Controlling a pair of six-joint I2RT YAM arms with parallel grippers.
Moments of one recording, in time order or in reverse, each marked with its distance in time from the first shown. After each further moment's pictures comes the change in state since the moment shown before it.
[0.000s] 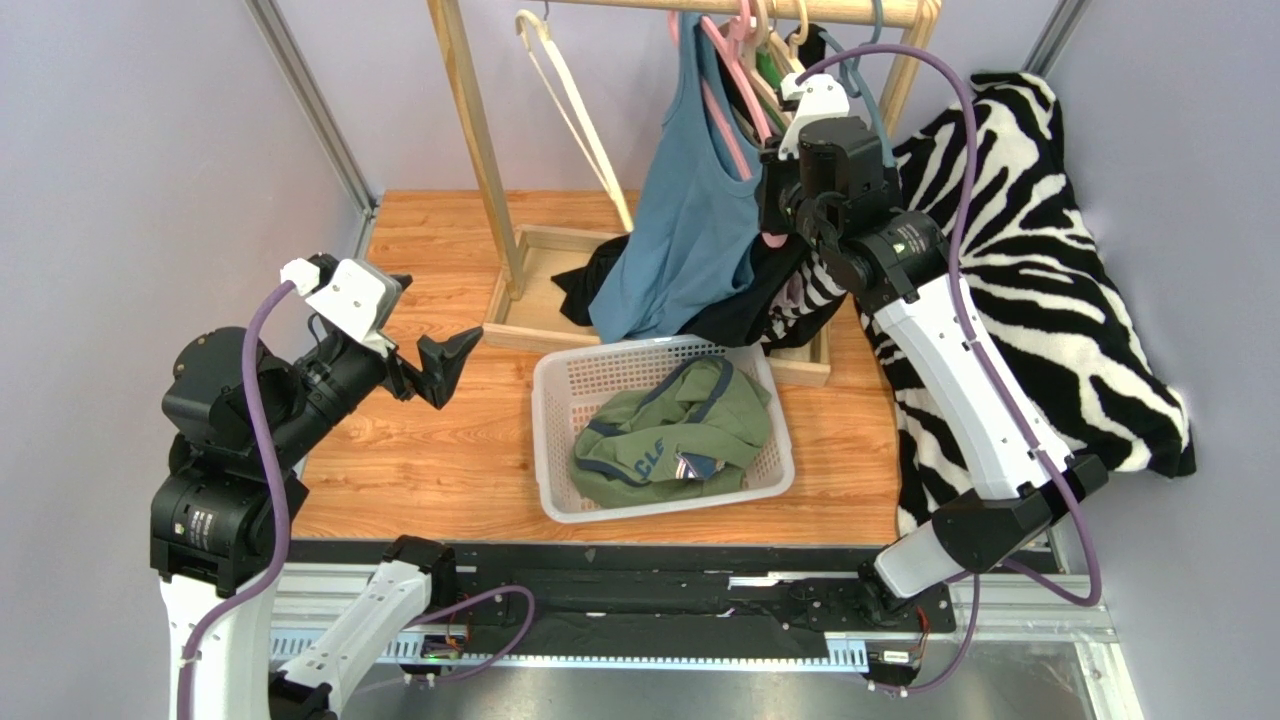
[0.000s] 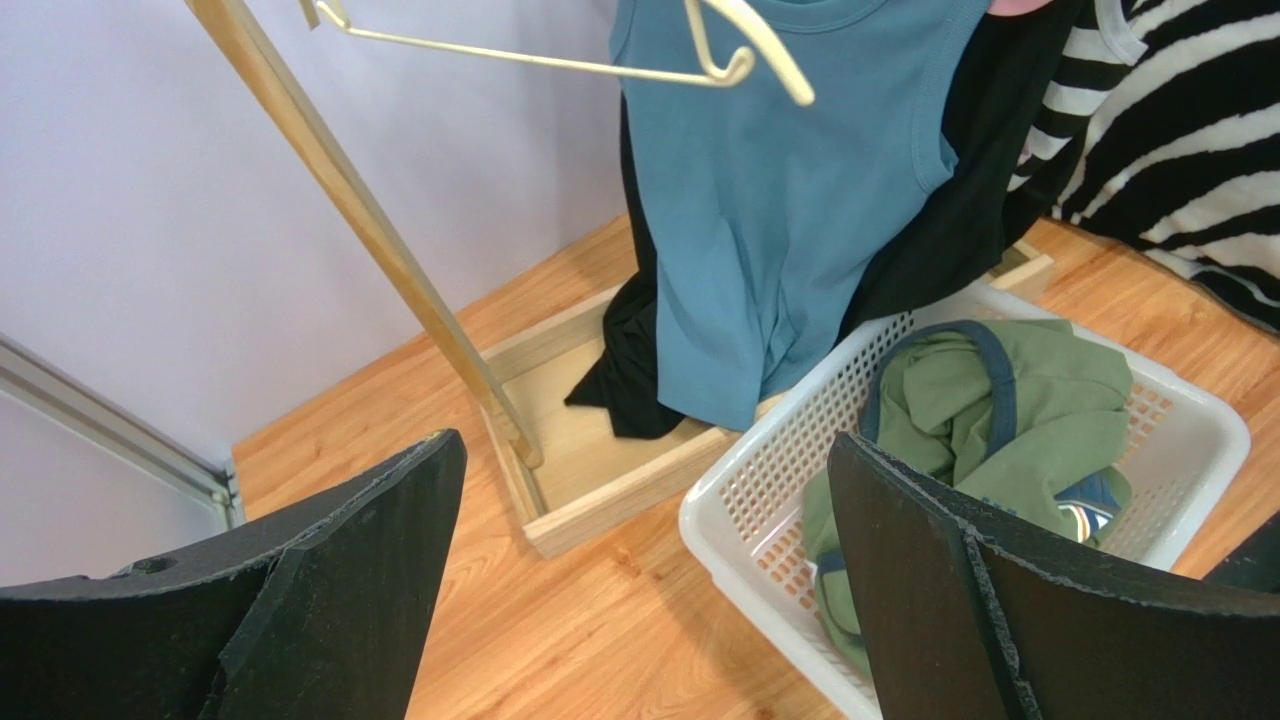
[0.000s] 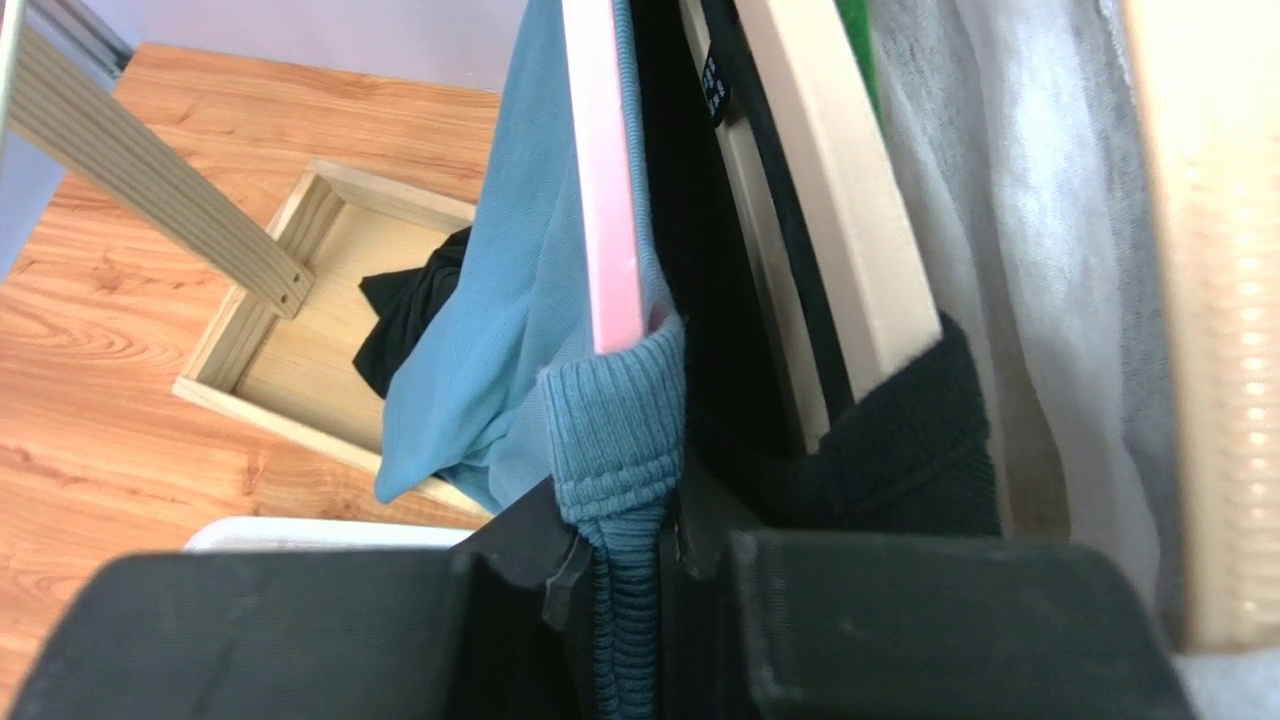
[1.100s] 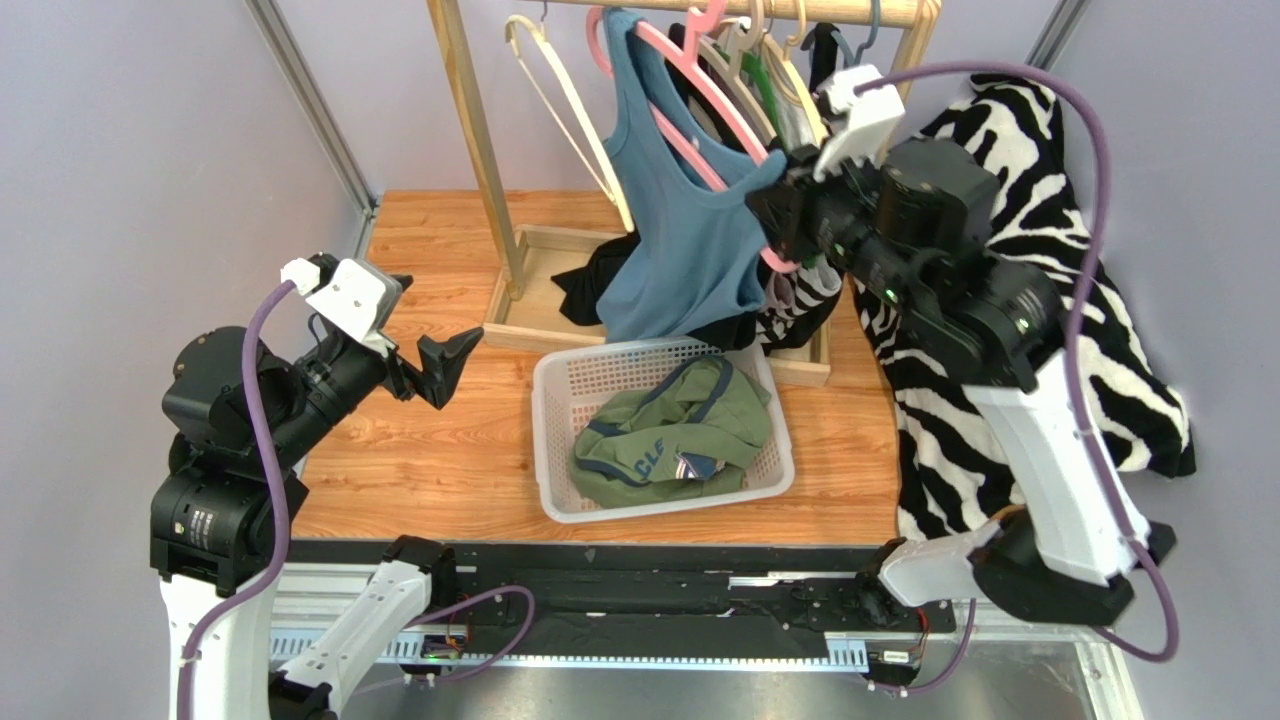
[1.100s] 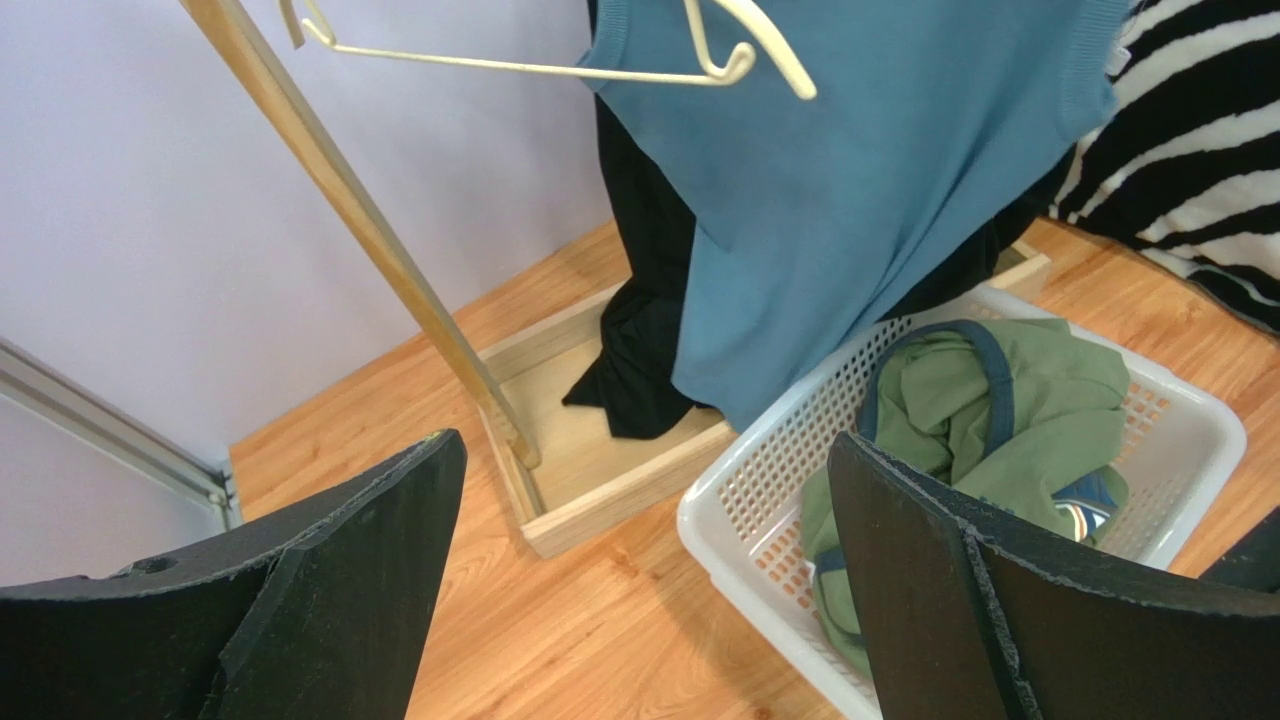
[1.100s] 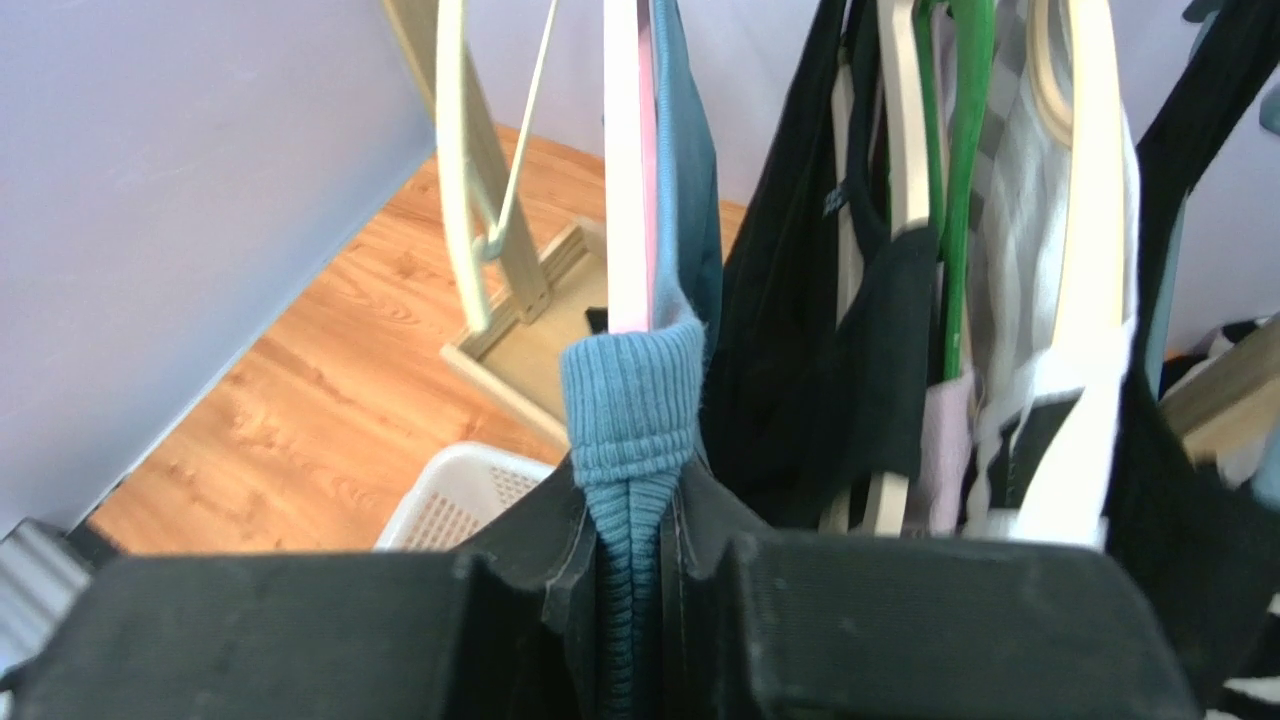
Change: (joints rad) left arm 0.000 0.001 0.001 -0.001 0.003 -0.001; right arm 0.204 -0.147 0.195 -0.130 -0.084 -0.034
